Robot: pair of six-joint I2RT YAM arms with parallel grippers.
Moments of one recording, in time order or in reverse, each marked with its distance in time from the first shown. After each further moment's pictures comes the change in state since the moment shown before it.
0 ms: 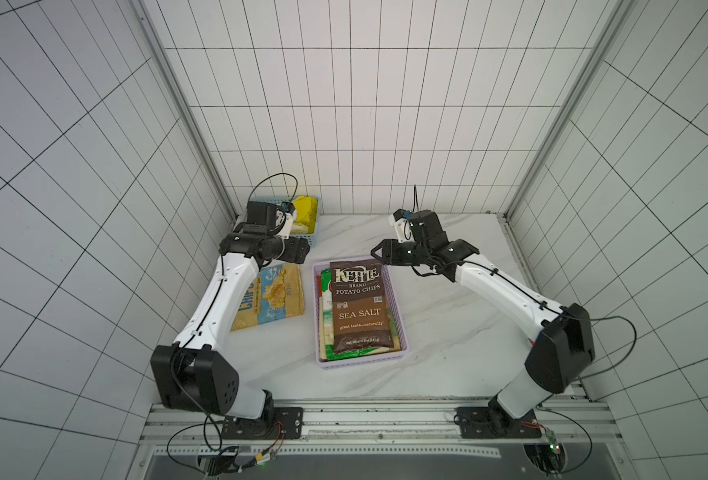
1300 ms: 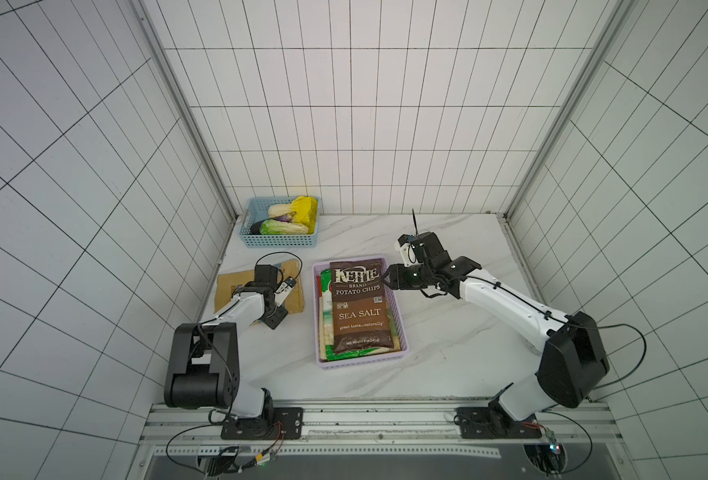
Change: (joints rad) left arm 0.070 0.051 -0.675 0.369 -0.284 0.529; right arm 0.010 -0.035 -0.180 -0.061 0.024 -0.026
